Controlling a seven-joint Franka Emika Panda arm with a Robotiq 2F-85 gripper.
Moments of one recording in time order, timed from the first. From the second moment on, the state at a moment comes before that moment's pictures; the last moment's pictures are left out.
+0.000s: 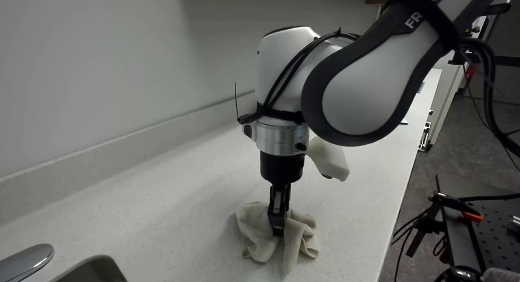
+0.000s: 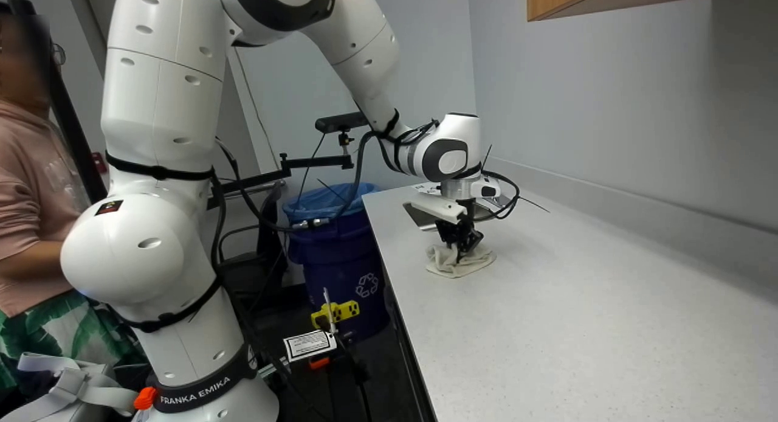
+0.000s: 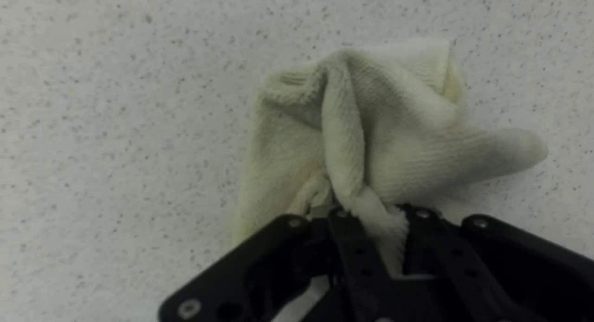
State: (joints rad) arm 0.14 0.41 0.21 -2.15 0.07 2.53 -0.06
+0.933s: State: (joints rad) arm 0.10 0.01 0.23 -2.39 0.24 2.44 -0.16
